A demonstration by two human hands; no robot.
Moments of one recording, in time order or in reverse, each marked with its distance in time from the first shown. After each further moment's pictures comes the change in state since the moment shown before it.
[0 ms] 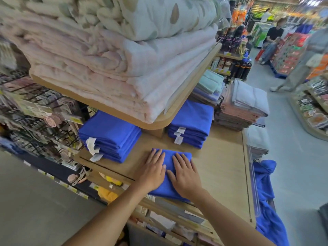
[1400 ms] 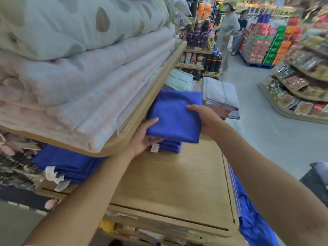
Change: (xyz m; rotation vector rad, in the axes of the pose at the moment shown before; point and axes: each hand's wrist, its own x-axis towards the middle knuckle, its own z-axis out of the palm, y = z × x) left_hand 0.137 0.087 -0.121 -1.665 -0.252 -0.382; right_hand 0.114 0.119 -0.205 1.663 0.088 0.517
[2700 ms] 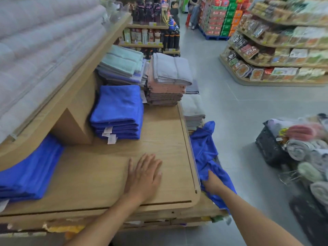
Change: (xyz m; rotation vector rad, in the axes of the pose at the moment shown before) left_hand -0.045 -0.213 0.041 1.862 -0.115 0.392; right_hand -0.126 0.258 -0.248 -0.938 0.330 0.393
